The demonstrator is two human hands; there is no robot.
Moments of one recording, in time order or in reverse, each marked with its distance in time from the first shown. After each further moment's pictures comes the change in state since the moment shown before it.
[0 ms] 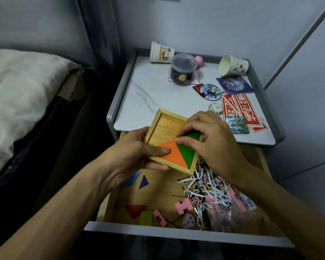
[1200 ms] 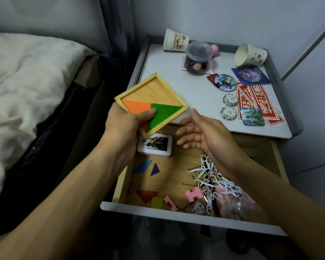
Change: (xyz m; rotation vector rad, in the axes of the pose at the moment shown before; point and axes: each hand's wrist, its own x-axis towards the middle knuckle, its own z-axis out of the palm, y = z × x) left_hand -0.003 0.009 -0.021 -0.134 0.484 0.398; right_hand 0.000 -0.019 0.032 0.999 -0.126 0.688
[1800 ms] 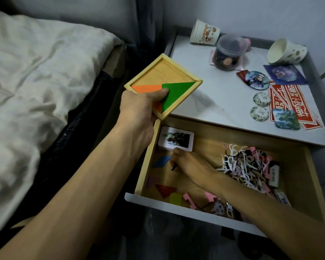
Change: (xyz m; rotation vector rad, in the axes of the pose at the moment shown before) left_hand 0.012 0.023 -0.015 -0.213 0.143 -0.013; right_hand 0.051 0.133 0.027 -1.495 -0.537 -0.476
